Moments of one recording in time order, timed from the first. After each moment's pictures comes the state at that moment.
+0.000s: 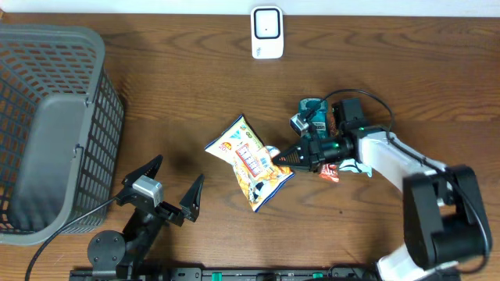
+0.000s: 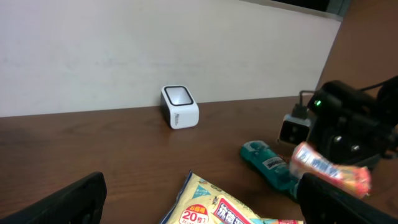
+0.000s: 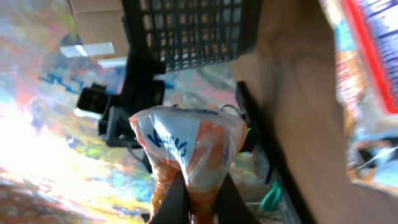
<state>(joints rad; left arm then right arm) 0.00 0.01 0.22 -0.22 0.49 -0.15 0.23 1.74 0.89 -0.46 -1.52 0.27</state>
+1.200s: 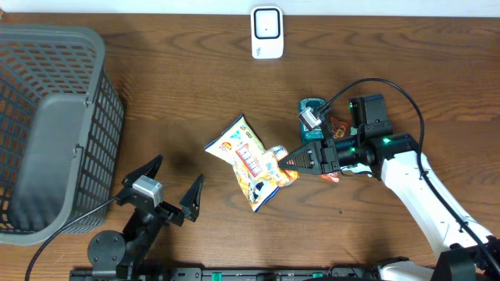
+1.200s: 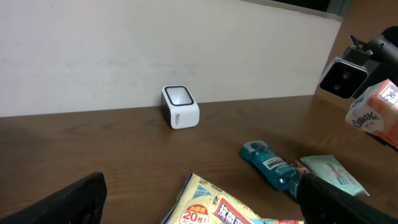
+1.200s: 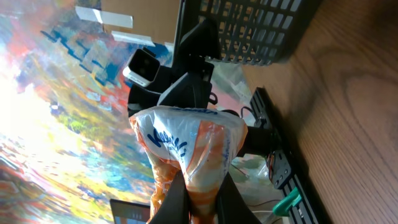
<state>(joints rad) 0.00 0.01 0.22 -0.22 0.49 -0.15 0.23 1.43 0.89 -0.53 -1.53 0.26</state>
